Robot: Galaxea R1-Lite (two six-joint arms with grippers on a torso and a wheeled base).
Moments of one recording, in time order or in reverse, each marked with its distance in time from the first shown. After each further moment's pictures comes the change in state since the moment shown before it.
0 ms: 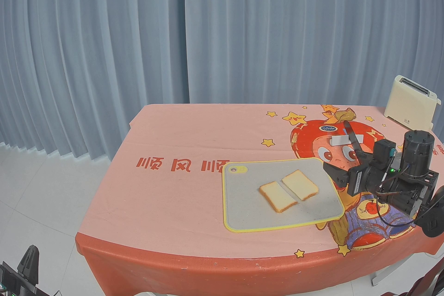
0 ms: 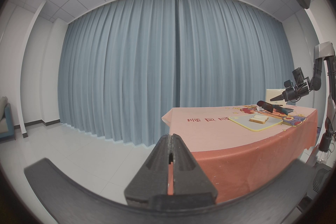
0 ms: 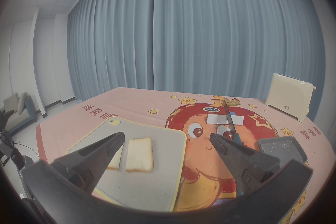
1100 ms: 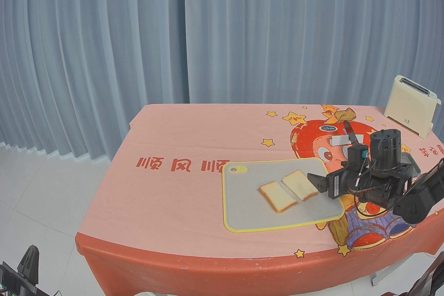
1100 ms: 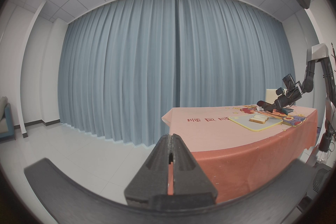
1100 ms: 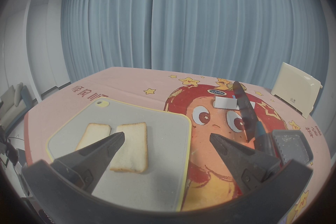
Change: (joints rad) left arm 0.000 0.000 0.000 0.000 0.000 0.000; right arm 0.017 0.173 -0.158 0.170 -0.039 -0.009
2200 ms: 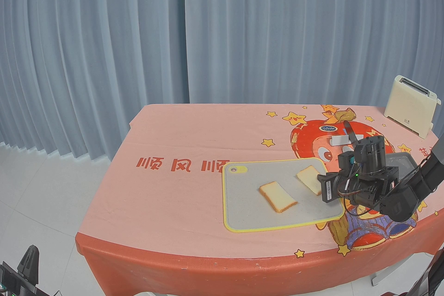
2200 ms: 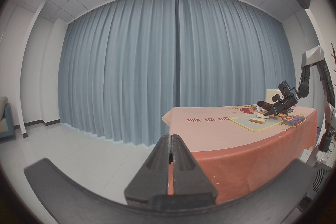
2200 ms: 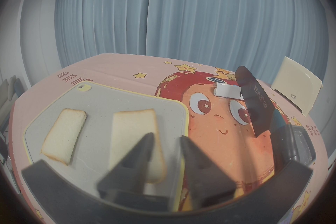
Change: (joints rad) left arm 0.000 0.000 0.000 0.000 0.000 0.000; right arm -0.024 0.130 -0.041 -0.001 -0.043 -0.027
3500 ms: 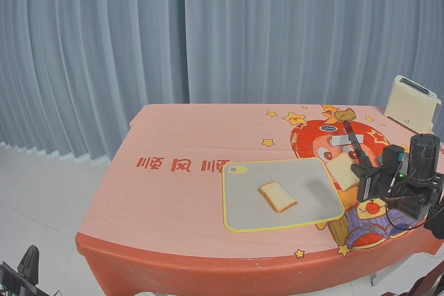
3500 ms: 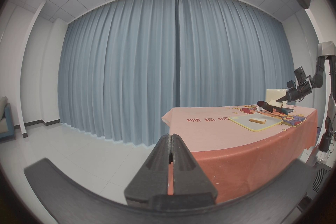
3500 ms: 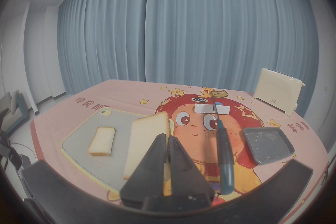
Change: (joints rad) left arm 0.000 0.000 0.000 0.000 0.000 0.000; right arm 0.005 -0.392 0.207 -0.007 -0.004 0.054
